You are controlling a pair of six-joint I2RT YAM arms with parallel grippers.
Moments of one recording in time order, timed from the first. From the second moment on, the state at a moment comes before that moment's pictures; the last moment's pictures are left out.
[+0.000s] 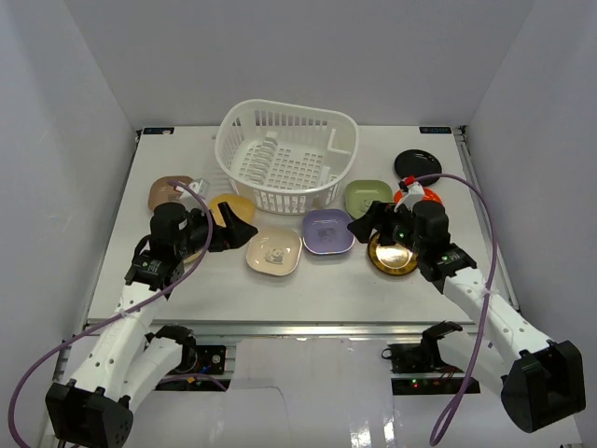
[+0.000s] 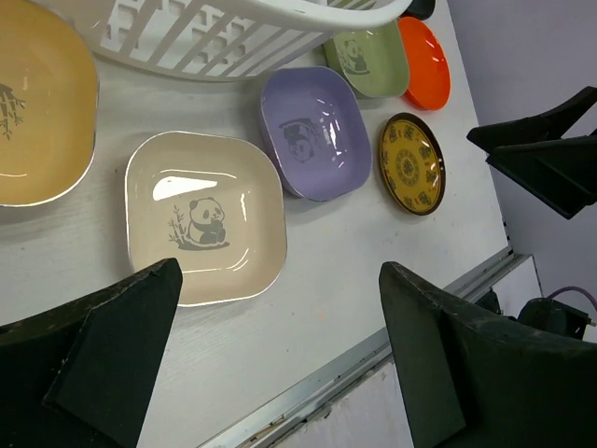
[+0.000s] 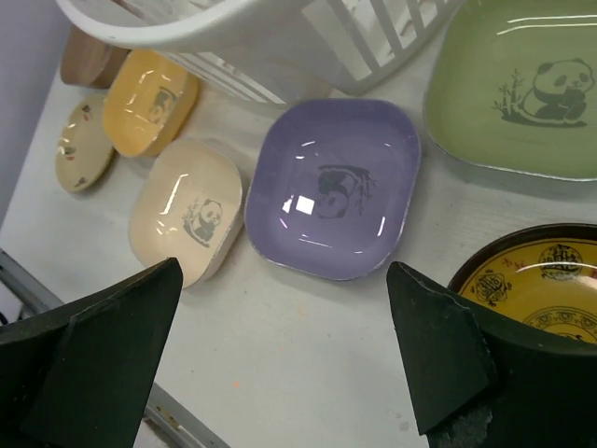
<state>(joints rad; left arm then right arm) -0.25 0.81 0.71 -0.31 0.40 -0.51 0.36 0.93 0.60 -0.03 -0.31 0.47</state>
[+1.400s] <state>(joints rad) -0.30 1.25 0.62 -0.32 0.19 -0.66 0.51 1.38 0.63 0.04 0.06 0.40</state>
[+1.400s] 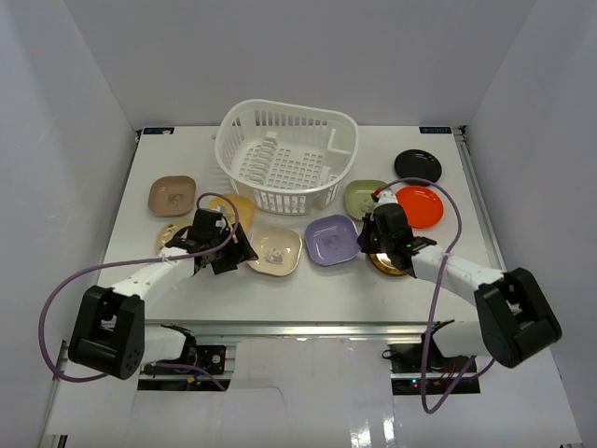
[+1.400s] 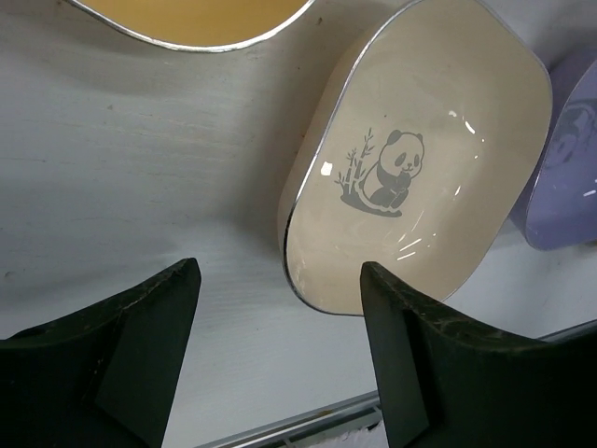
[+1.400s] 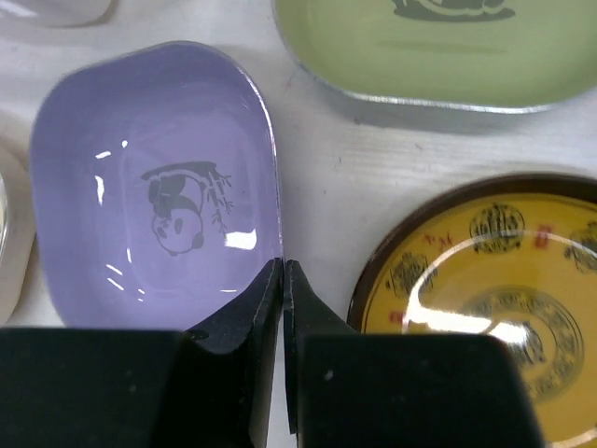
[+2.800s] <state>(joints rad) -0.38 1.07 1.08 -0.52 0.06 -0.59 0.53 2.14 1.85 -0.26 -0.02 0.20</state>
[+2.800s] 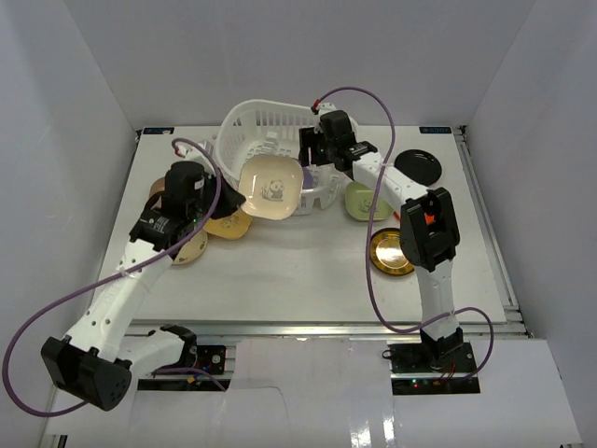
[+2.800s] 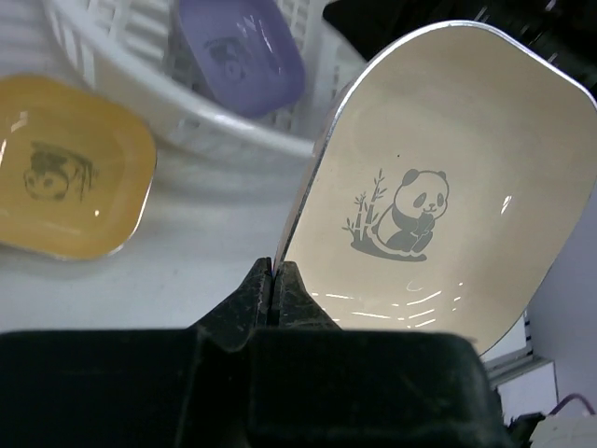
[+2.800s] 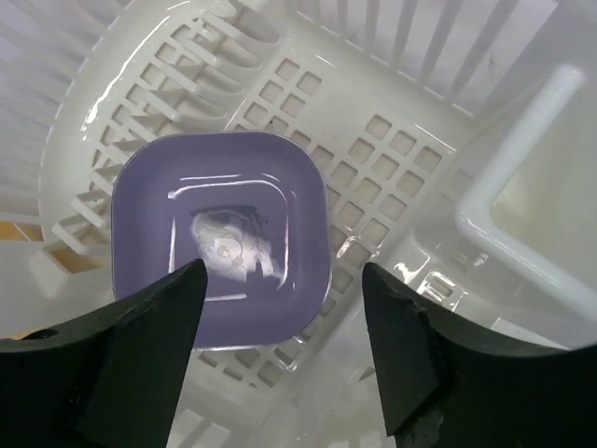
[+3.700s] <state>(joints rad) -0.38 2.06 1.89 -0.55 -0.12 -0.51 0.14 1.50 0.95 -0.17 0.01 0.30</state>
